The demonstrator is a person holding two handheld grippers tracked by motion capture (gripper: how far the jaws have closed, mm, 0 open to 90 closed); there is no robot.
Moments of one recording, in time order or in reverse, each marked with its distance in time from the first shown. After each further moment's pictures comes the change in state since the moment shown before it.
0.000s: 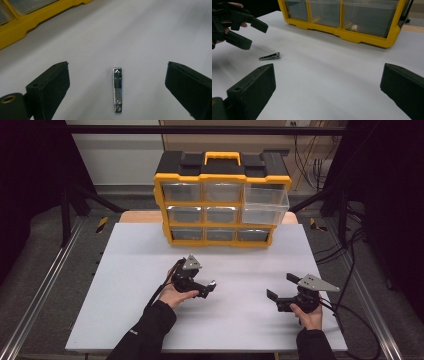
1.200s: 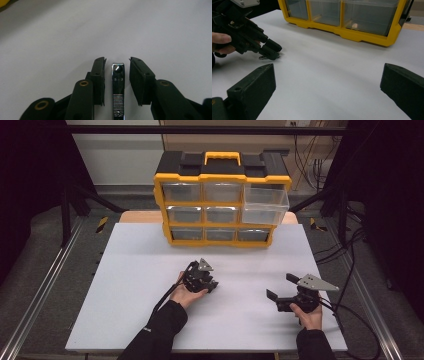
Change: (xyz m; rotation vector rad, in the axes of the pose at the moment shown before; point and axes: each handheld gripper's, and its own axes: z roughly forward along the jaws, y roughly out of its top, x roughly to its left) left arm -0.006 -0.002 0.038 0.134 0.018 0.012; right arm 0.000 0.000 0.001 0.009 0.002 0.001
